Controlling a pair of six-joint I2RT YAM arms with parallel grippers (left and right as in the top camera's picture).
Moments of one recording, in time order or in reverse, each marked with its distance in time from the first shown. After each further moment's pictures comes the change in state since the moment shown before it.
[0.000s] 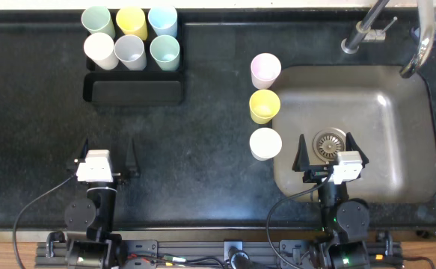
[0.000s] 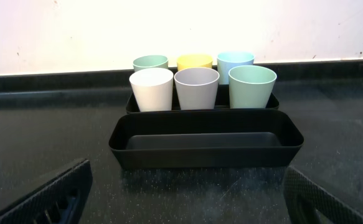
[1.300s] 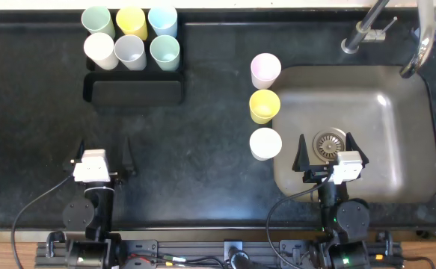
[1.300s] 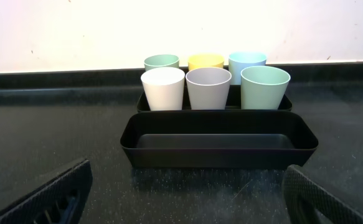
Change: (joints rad) left arm 0.035 0.000 0.000 0.000 -0.003 0.000; right arm 0.000 0.000 0.000 0.000 0.000 0.000
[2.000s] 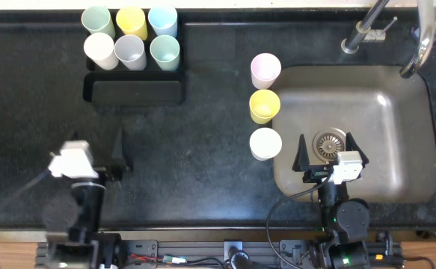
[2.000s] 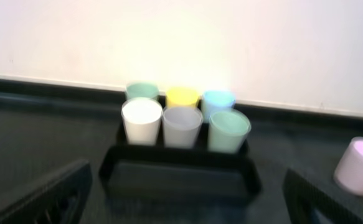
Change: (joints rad) left arm 0.000 0.270 0.383 -0.129 0.074 -0.168; right arm 0.000 0.000 0.000 0.000 0.000 0.000
